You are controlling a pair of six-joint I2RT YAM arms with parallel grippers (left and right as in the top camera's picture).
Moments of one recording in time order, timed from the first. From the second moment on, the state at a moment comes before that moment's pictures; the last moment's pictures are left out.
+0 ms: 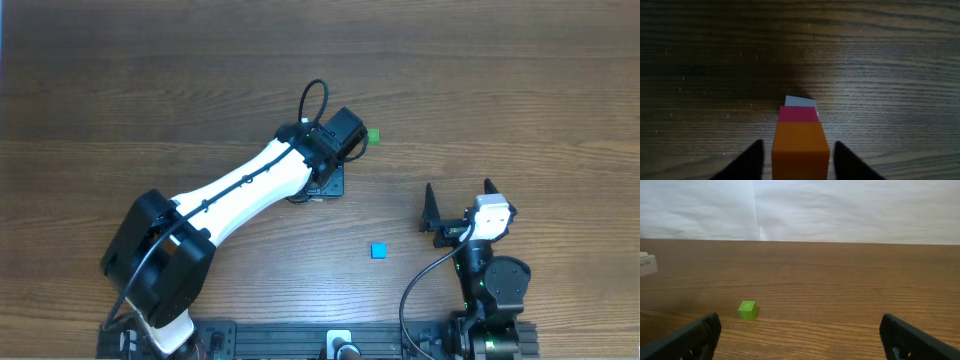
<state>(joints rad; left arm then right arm) -0.76 1.87 1.35 -0.90 -0.08 -0.75 0.01 0.02 0.01 -0.07 -0.07 0.01</state>
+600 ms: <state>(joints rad) -0.75 1.82 1.34 -0.72 -0.13 -0.75 0.01 0.01 0.01 -0.07 -0.07 0.01</state>
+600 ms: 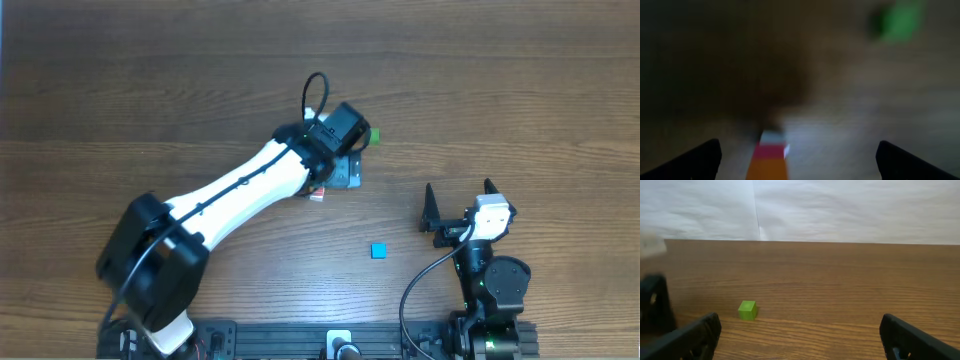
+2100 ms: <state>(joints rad) 0.04 0.03 0.03 -0.07 0.07 0.00 0.01 0.02 0.01 -0.07 -0.07 0.01</state>
